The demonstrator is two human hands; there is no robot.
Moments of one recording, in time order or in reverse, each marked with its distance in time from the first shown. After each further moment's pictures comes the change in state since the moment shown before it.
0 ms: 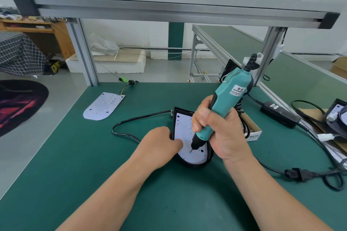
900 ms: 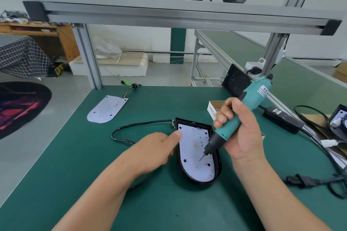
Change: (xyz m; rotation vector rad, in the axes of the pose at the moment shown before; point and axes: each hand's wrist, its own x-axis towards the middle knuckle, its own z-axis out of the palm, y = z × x) left_hand -0.019 -0.004 -0.033 -0.097 -0.206 0.006; right_hand 0.004 -0.007 -0.023 0.365 0.297 0.115
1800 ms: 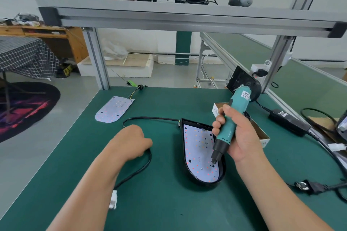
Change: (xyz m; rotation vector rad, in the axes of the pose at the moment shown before) left_hand 0.021 -0.045 -0.045 0.261 0.194 -0.183; right_hand 0.009 0.010 -0.011 -0.088 0.125 0.273
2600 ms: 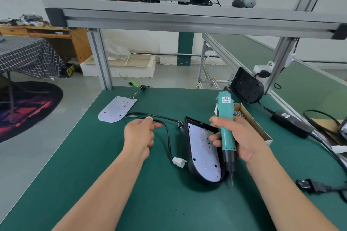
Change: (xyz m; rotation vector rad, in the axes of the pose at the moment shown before) left_hand 0.030 0.017 0.037 -1.211 0.307 -0.211; right_hand 0.008 -0.005 -0.014 -0.470 0.024 0.112
